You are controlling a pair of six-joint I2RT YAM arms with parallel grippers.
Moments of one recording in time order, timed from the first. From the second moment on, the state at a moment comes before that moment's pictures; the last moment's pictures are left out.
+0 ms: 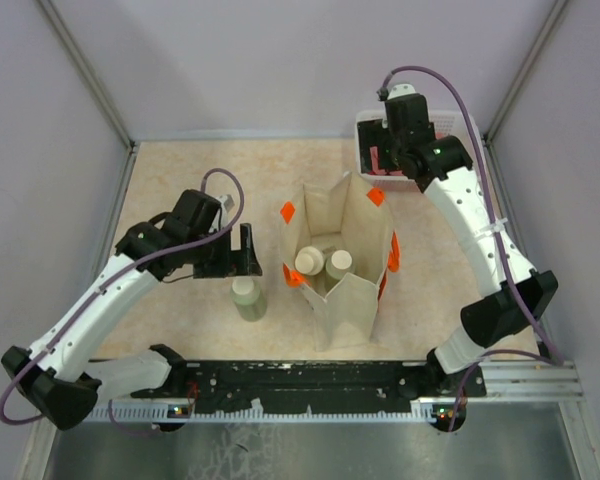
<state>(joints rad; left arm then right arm) -0.60 1.14 1.21 -1.04 0.12 -0.55 0.40 1.57 1.80 -0.86 0.27 0.11</state>
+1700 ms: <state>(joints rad) -0.66 1.12 1.04 -1.00 0.09 -0.59 0.40 1.57 1.79 -0.89 0.31 0.10</state>
